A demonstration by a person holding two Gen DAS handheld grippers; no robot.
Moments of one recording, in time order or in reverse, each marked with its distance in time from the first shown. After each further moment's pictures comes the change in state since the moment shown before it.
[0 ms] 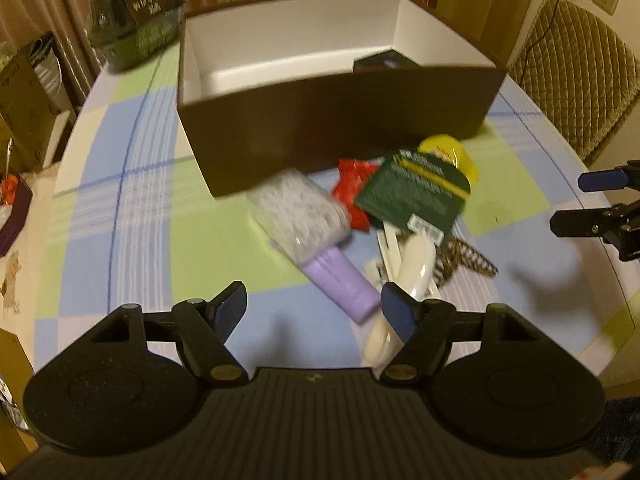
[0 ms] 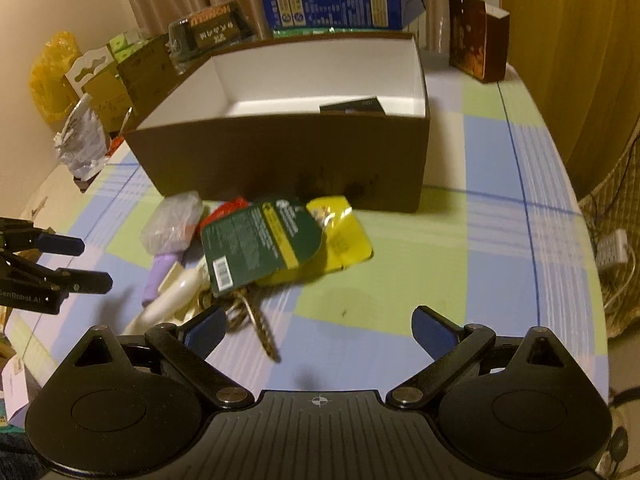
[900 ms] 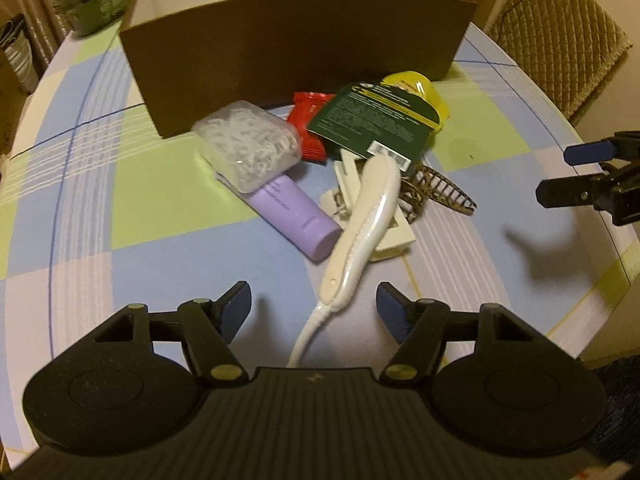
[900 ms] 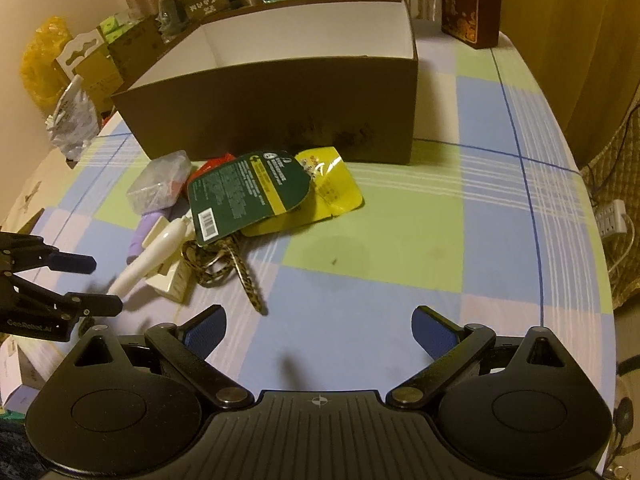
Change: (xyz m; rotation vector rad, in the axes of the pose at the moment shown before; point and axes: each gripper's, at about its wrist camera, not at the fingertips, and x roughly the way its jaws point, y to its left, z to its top) left arm 0.028 -0.021 -0.035 0.032 0.065 -0.077; right arm 0.009 -0.008 -0.025 0.023 0.061 -0.019
